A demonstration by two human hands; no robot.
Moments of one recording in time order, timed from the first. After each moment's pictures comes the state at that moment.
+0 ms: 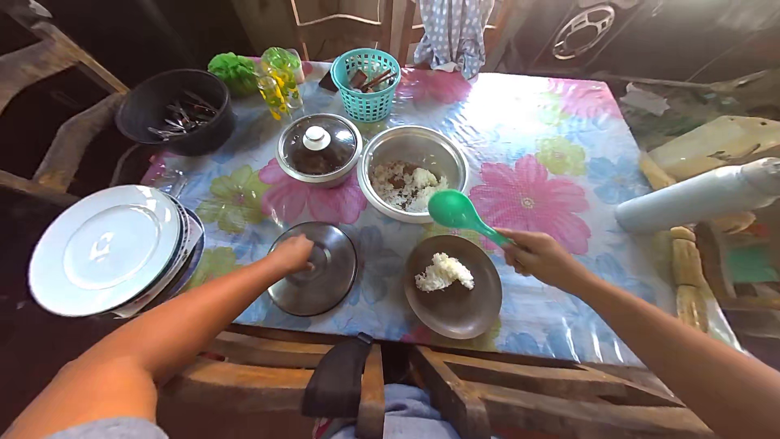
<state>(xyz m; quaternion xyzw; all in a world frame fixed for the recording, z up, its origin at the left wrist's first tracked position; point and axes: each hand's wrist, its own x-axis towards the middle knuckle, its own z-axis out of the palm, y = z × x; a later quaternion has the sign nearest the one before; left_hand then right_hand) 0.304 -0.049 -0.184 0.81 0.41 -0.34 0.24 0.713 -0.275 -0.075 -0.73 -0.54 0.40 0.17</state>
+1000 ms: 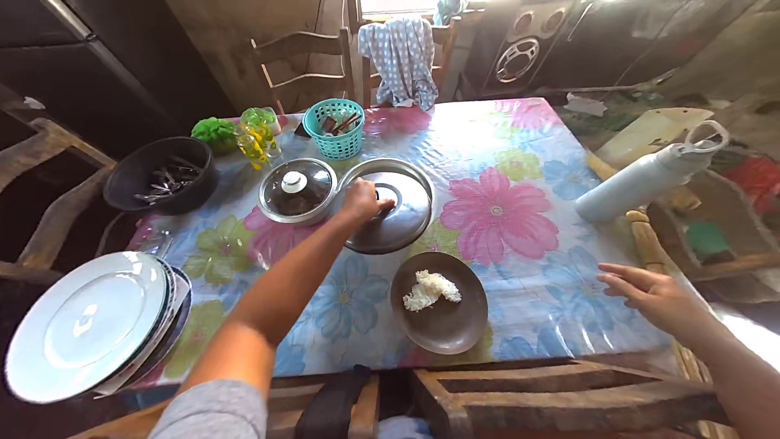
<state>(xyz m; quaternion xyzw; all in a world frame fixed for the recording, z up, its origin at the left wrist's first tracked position) 0.517 -0.030 -0.056 0.86 0.42 -0.03 0.27 0.803 -0.434 -0.060 -0.87 -0.32 0.26 0.28</state>
